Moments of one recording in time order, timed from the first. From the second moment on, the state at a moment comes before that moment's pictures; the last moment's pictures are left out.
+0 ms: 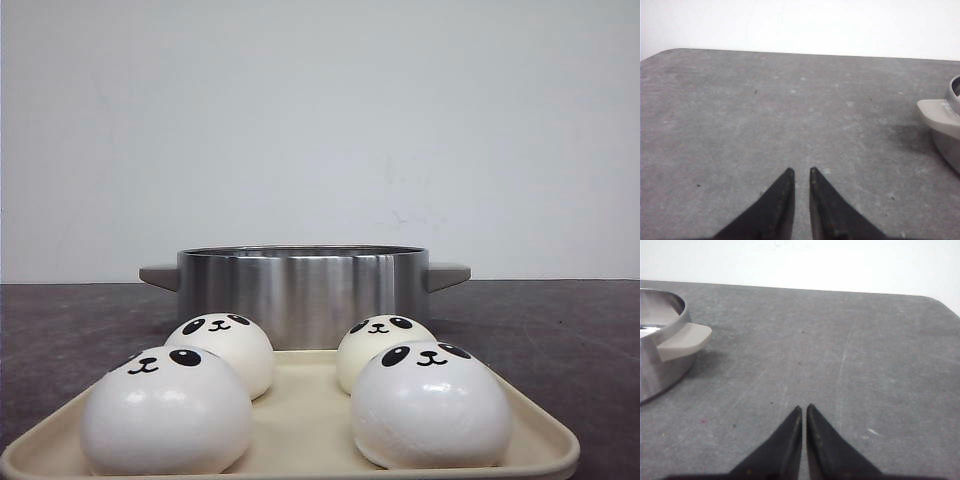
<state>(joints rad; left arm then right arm) -0.08 0.00 0.03 -0.18 -0.15 -0.04 0.09 0.00 0.02 -0.17 -0.01 0.02</state>
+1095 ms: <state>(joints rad) -0.08 0.46 0.94 -0.58 0.22 -0.34 0.09 0.36 0.89 -0.48 -0.27 0.19</state>
